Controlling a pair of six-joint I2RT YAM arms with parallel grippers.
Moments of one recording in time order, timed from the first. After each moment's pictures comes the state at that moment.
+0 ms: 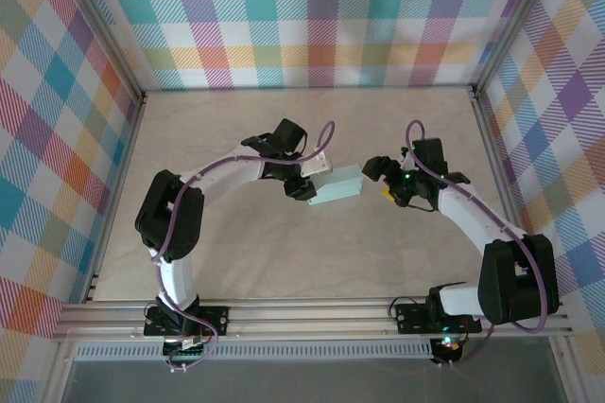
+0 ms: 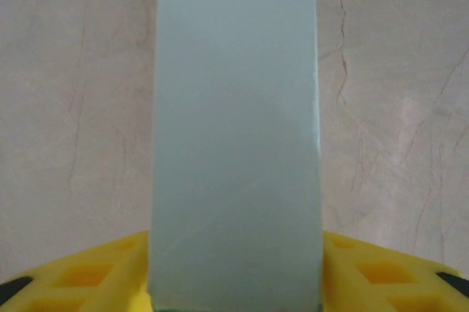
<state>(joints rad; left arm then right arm) -0.61 1.87 1.40 -0.63 0.31 0.65 0.18 1.33 0.81 -0.36 -0.50 0.79</state>
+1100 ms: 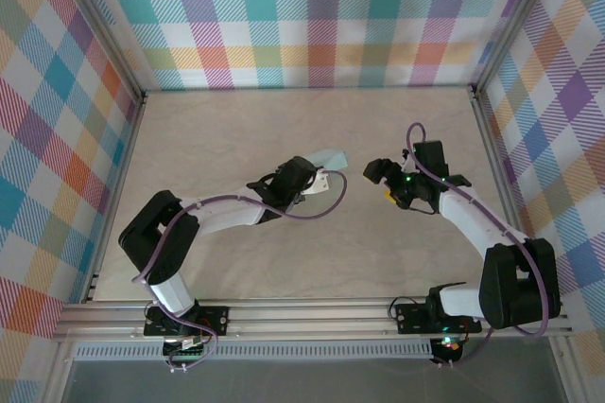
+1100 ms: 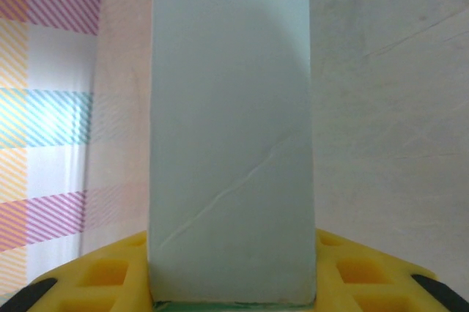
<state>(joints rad) -0.81 1.71 1.00 -0.03 -0.50 0.81 0.18 1.31 0.79 -0.37 -0.48 0.78</state>
